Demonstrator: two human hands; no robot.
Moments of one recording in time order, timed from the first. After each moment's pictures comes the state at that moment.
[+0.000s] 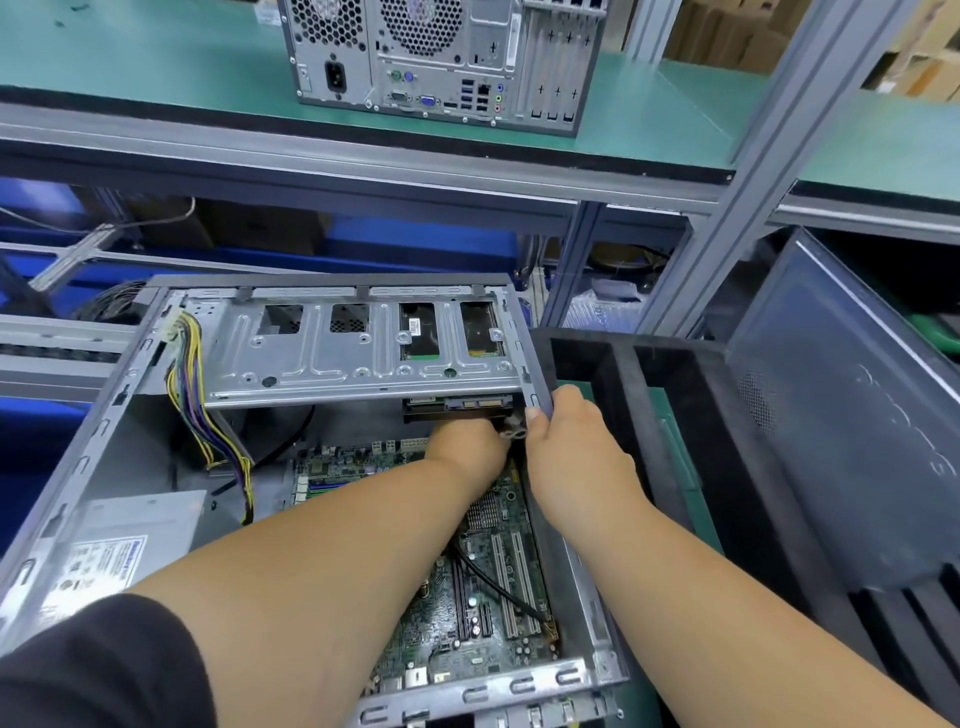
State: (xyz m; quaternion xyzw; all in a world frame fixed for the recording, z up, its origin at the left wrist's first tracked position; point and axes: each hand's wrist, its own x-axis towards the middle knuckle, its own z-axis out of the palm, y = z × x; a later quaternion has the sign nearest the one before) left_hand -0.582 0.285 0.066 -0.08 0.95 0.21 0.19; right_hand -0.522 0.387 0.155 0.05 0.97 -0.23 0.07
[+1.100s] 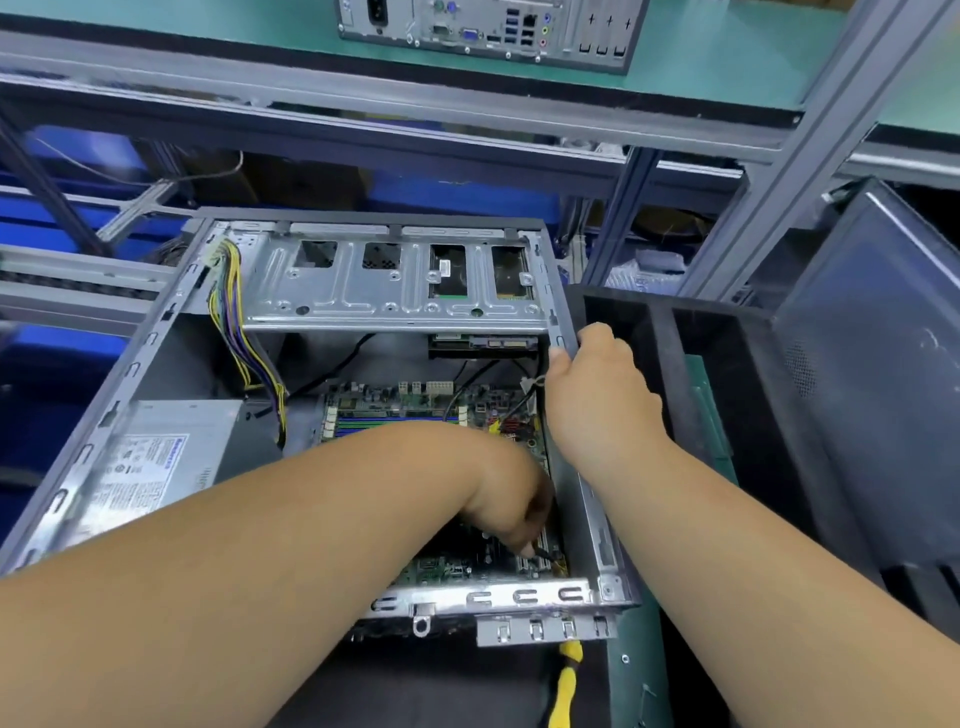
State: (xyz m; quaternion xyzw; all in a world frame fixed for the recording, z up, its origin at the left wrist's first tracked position) left_hand -0.501 0.298 0.129 0.26 0.86 0.05 0.44; right_hand -0.523 0.389 0.151 0.04 0.97 -0.23 0.02
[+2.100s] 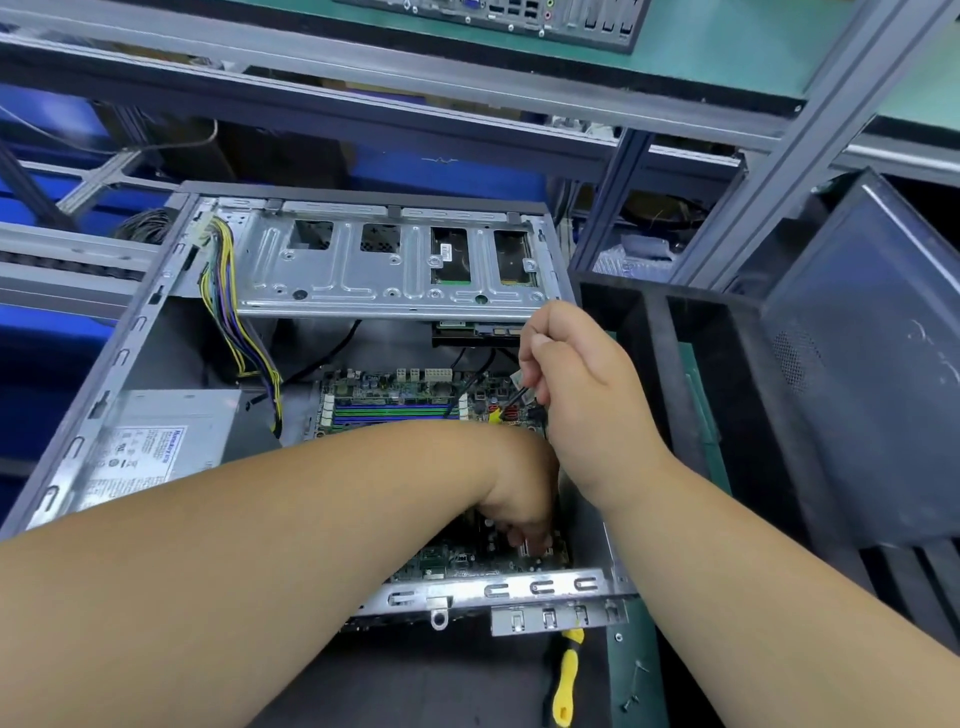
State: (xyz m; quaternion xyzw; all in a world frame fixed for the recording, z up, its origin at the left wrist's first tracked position) left_hand -0.498 0.304 0.128 0.23 0.86 0.09 0.44; right_hand -0.499 0.380 0.156 -0.14 0.79 -0.59 0.02
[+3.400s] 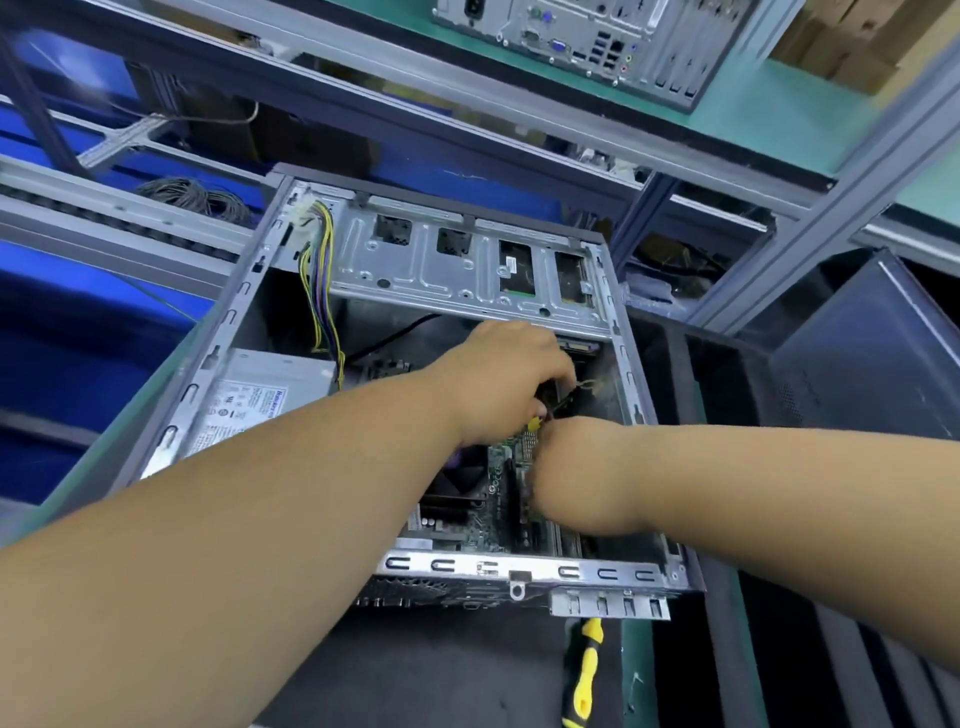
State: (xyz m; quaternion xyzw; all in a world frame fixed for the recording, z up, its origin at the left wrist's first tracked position) left_hand -0.507 0.210 0.136 0.24 0.95 0.19 0.00; right_hand -0.491 0.346 0.161 -0.61 0.62 0.44 0.21
